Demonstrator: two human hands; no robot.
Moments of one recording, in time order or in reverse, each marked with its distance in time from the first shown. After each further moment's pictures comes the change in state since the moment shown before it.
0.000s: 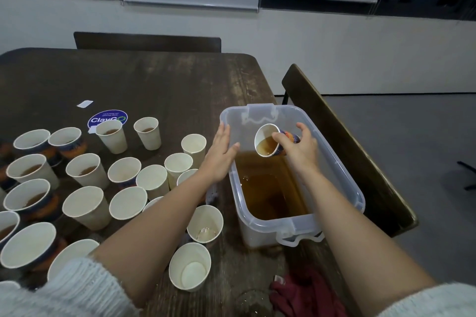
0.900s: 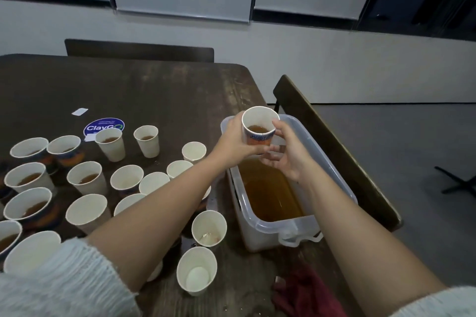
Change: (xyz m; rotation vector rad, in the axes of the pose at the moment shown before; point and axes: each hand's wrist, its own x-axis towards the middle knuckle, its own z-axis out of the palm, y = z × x) left_hand 0.002 0.064 -0.025 -0.212 0.047 0.183; right_hand -0.026 -0.054 -0.001 0.570 -0.396 0.260
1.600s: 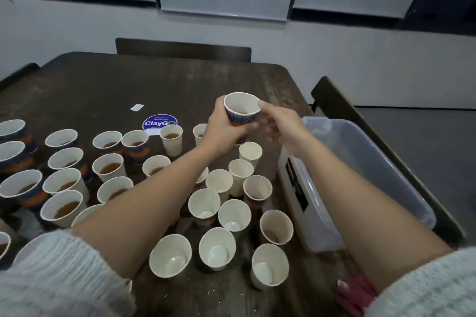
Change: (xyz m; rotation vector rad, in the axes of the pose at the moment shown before) left_hand -0.036 -0.034 -0.159 -0.021 0.281 -0.062; right_hand 0.007 -0.030 0.166 -0.299 -0.041 -0.144
